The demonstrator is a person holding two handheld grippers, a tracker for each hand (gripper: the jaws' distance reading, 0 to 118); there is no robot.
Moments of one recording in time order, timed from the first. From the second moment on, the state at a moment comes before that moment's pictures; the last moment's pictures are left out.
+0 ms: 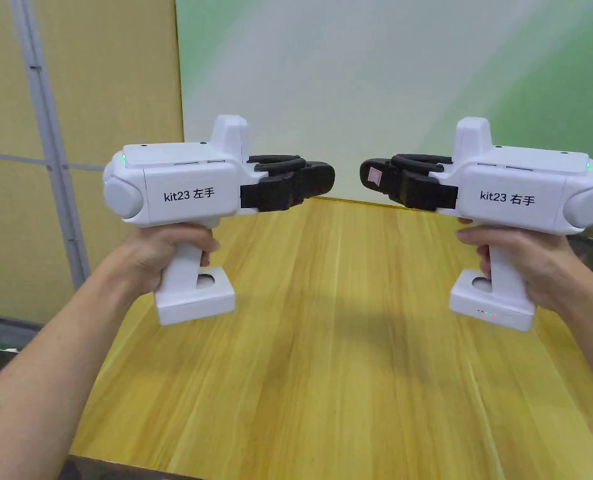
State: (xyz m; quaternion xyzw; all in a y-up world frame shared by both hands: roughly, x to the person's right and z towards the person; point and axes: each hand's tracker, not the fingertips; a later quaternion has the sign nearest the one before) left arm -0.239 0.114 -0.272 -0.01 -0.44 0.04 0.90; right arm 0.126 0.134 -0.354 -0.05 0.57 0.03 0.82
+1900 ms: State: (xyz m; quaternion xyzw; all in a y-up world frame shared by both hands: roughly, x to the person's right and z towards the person) left arm -0.200 0.043 -0.268 -0.07 0.05 -0.02 1.00; right arm 0.193 0.082 -0.349 -0.12 0.13 -0.03 0.98
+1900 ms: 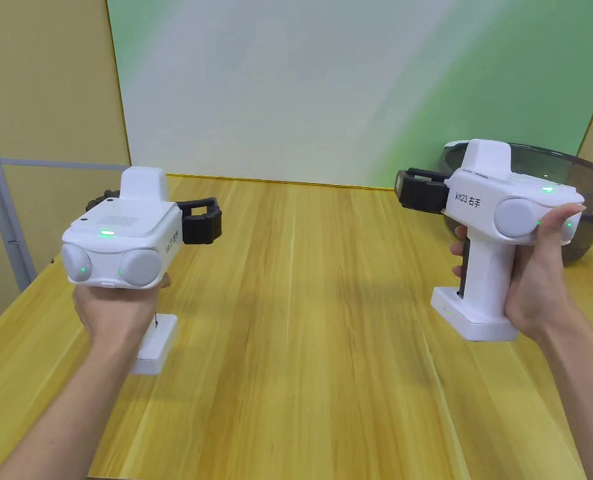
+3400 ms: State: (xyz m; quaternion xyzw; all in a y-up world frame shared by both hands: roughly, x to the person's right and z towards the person) left arm -0.194 0.068 -0.259 -0.05 0.01 0.00 1.00; right arm 0.191 0.076 -0.326 -0.10 0.04 0.03 0.99
